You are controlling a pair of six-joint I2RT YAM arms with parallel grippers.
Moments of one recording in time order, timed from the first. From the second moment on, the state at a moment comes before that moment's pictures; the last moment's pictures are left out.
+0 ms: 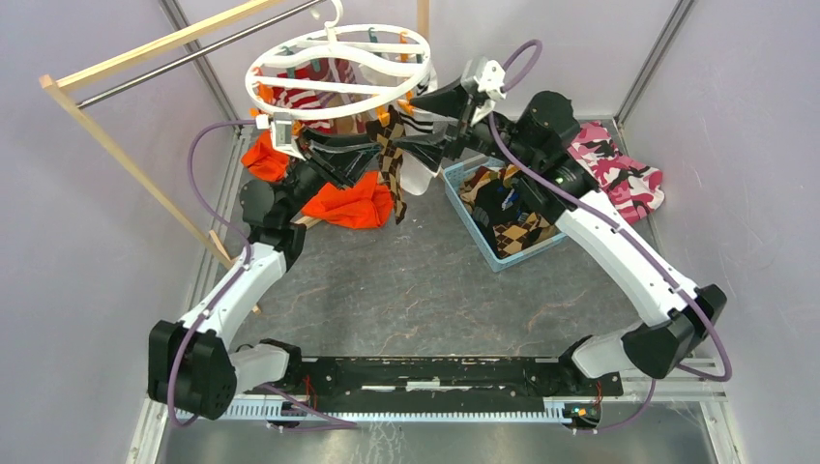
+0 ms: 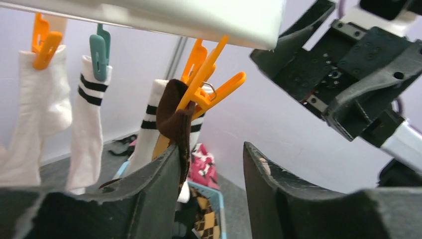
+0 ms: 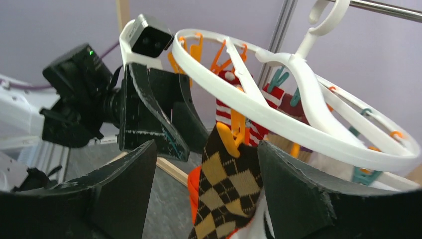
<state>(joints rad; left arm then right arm) -0.27 1.19 0.83 0.99 0.59 -0.82 0.63 1.44 1.57 0.15 -0.59 0.01</state>
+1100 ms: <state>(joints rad) -0.27 0.75 0.82 -0.08 0.29 -0.35 0.11 1.48 1.38 -0.91 -0.81 -1.04</state>
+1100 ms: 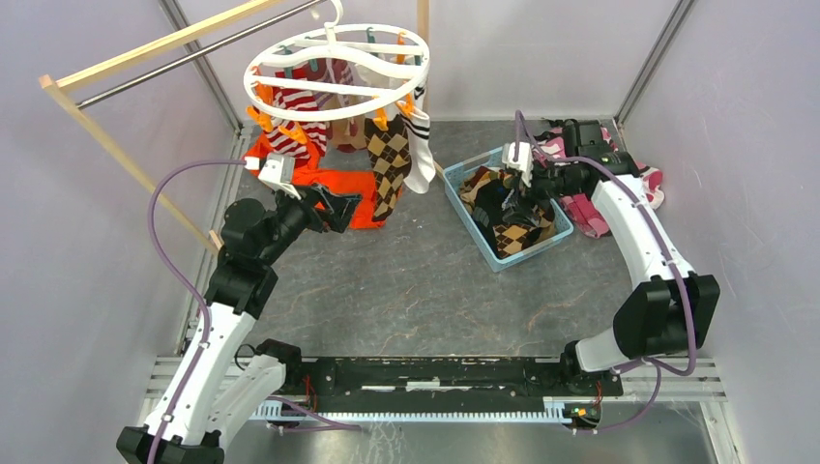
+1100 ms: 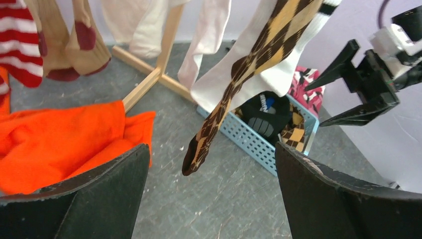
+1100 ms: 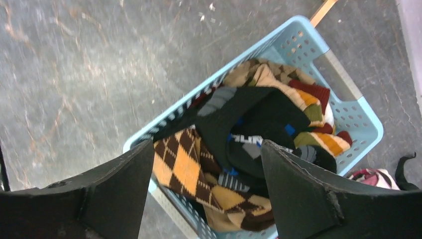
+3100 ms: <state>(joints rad) -0.27 0.57 0.63 0.18 0.37 -0.58 0.11 1.36 1.42 -0.53 -0.94 -0.63</state>
